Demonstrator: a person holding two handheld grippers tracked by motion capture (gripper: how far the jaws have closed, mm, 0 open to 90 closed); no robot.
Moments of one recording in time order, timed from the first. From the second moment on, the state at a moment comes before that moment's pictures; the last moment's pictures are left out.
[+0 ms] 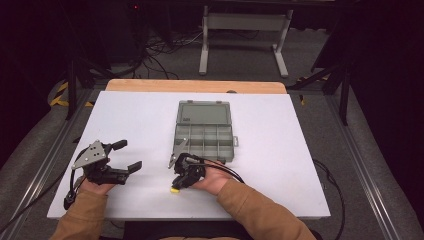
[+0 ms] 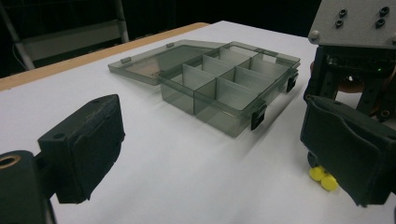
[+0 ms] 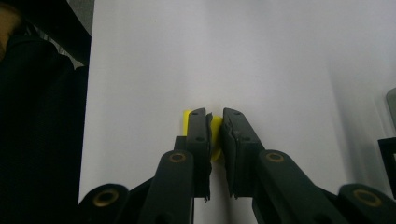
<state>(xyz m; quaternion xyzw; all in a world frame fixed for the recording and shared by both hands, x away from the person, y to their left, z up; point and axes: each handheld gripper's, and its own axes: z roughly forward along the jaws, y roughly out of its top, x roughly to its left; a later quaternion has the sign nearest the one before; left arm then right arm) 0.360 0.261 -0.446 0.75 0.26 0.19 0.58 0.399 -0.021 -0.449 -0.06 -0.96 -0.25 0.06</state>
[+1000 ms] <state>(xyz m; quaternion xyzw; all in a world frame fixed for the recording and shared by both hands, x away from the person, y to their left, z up) 0.360 0.261 -0.446 0.75 0.26 0.19 0.57 0.402 -0.034 -0.414 -0.06 -0.95 -0.31 0.02</state>
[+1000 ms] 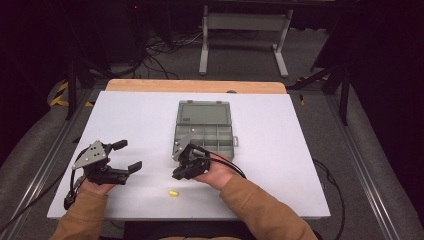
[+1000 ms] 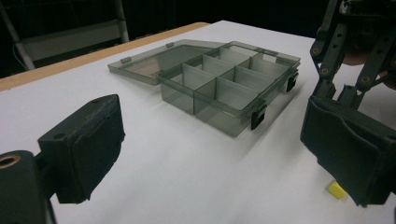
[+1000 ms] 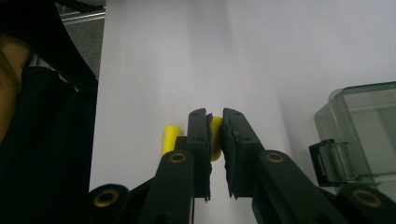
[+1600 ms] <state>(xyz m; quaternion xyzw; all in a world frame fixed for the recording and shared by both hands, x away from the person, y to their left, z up) 0.360 0.261 -0.446 0.75 0.26 0.19 0.58 0.412 -0.038 -0.387 -0.07 -0.95 -0.32 -0.02</state>
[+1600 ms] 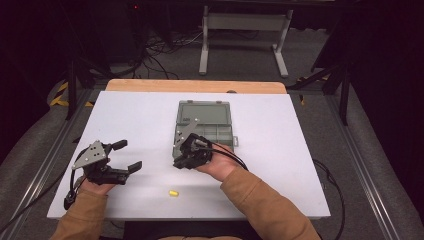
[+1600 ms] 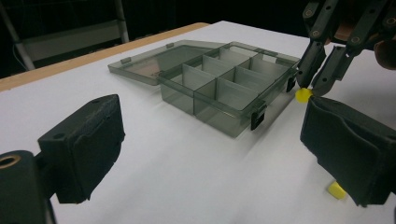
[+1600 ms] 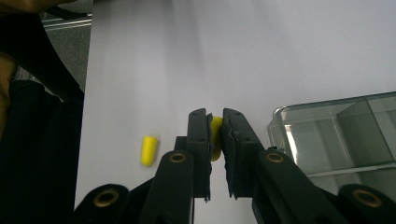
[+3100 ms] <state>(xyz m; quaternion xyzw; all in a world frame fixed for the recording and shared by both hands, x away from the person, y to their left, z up) 0.360 0.261 -0.446 0.75 0.26 0.19 0.57 0.481 -0.036 -0.398 -0.17 -0.93 -0.31 -0.07</state>
